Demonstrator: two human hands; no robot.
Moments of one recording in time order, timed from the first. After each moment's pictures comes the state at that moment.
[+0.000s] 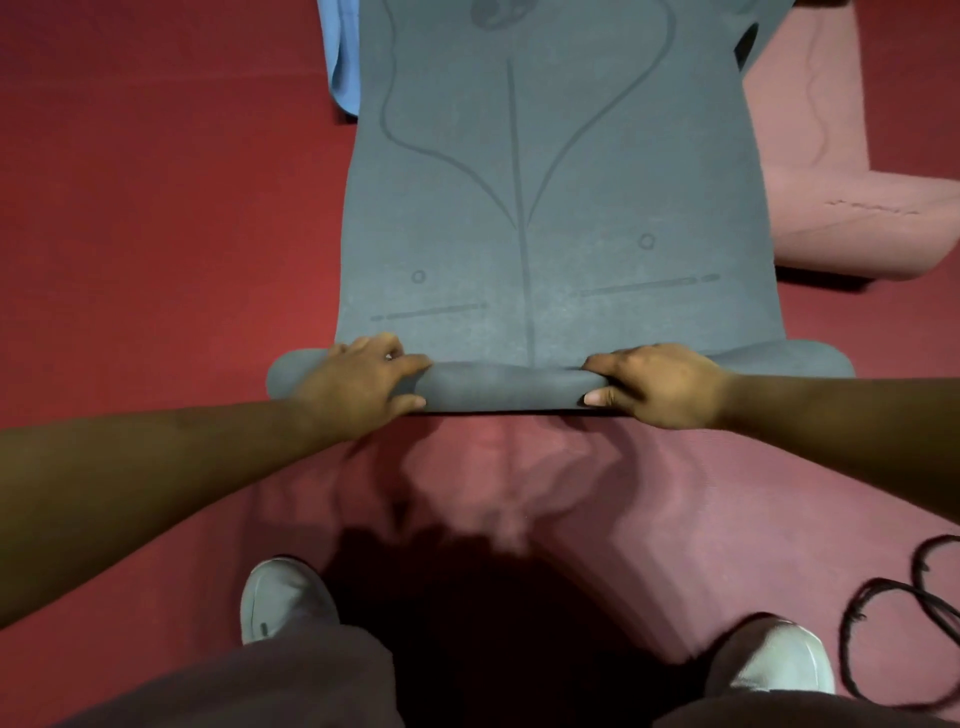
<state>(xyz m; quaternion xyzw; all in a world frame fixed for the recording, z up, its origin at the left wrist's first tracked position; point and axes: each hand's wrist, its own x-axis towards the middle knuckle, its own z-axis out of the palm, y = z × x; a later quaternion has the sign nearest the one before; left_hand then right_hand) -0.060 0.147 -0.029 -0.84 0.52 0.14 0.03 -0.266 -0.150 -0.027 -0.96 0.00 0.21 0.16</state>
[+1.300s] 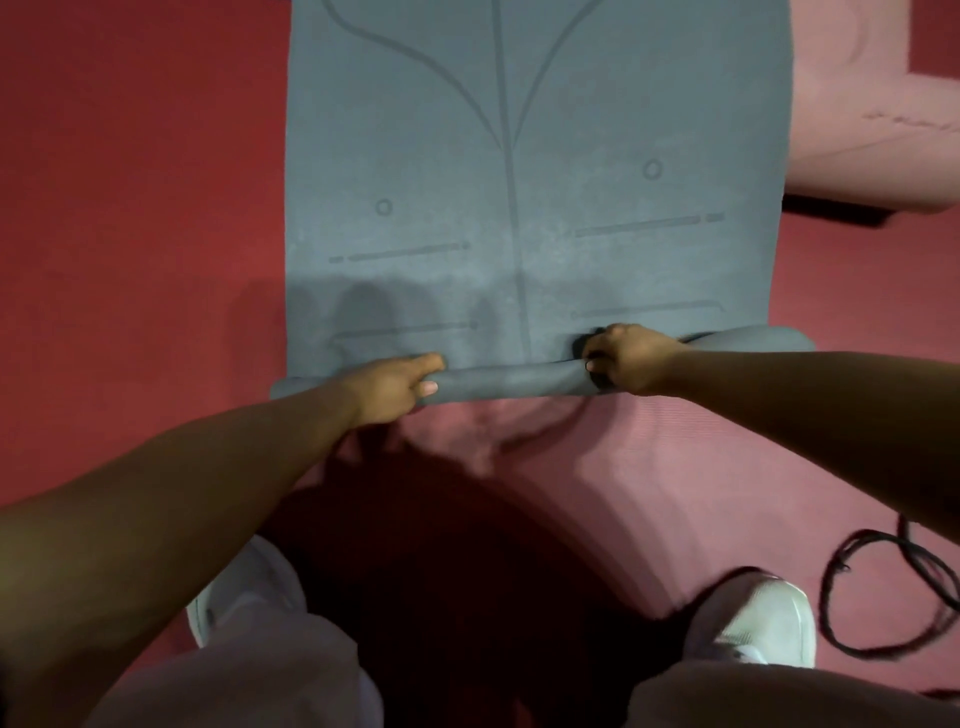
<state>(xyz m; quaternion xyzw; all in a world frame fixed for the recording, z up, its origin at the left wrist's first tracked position) -0.089 0.121 -0.143 -0.79 0.43 0.44 -0.04 -0.265 -0.154 -0.127 -0.90 0.18 0.32 0.25</state>
